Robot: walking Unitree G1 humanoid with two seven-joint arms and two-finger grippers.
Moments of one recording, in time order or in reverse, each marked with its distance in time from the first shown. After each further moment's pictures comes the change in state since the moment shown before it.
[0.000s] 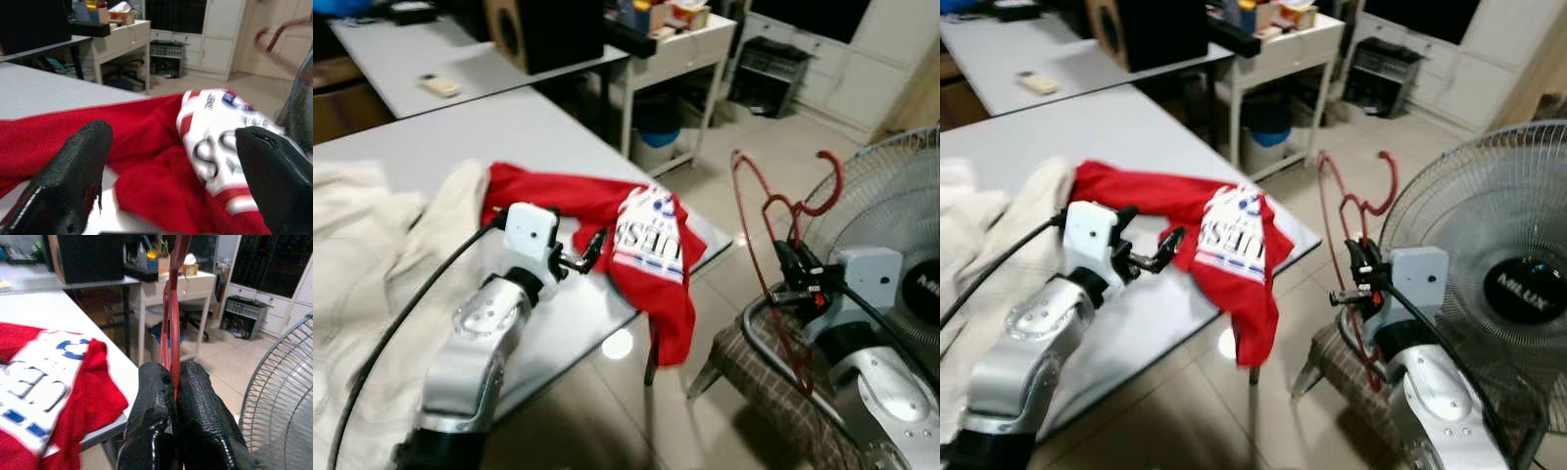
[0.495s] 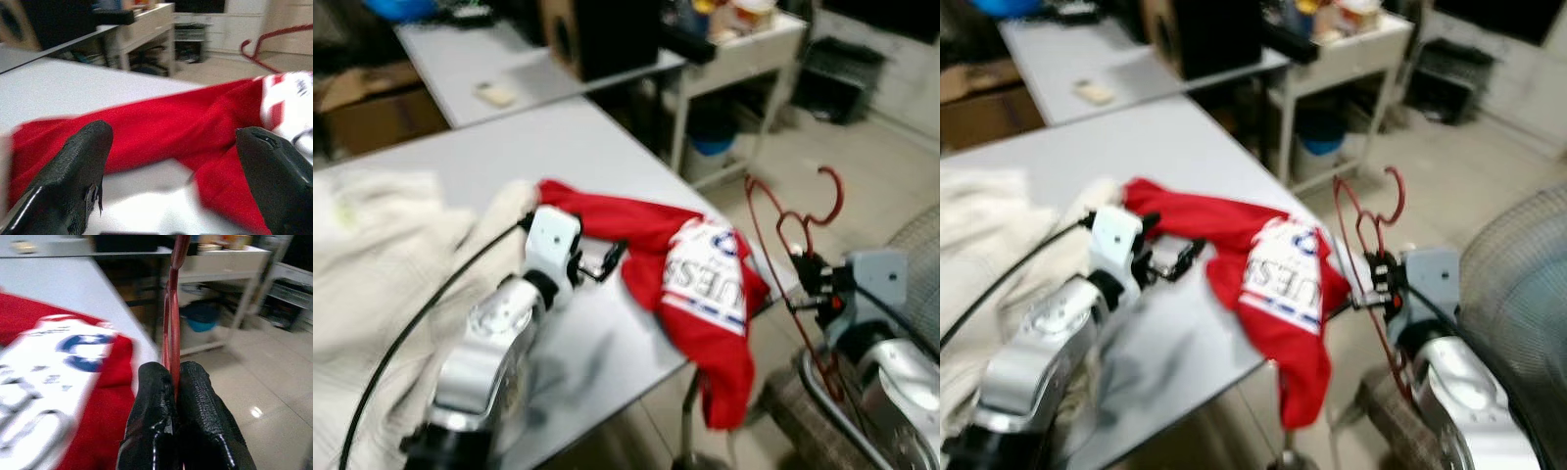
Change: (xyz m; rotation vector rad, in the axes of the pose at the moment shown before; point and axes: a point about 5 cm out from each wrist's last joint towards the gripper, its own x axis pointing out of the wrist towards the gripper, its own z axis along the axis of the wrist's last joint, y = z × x) left arm -0.001 0.002 -0.007 0.087 0.075 -0.053; right arm 0.007 -0.025 -0.013 -0.054 0.136 0.025
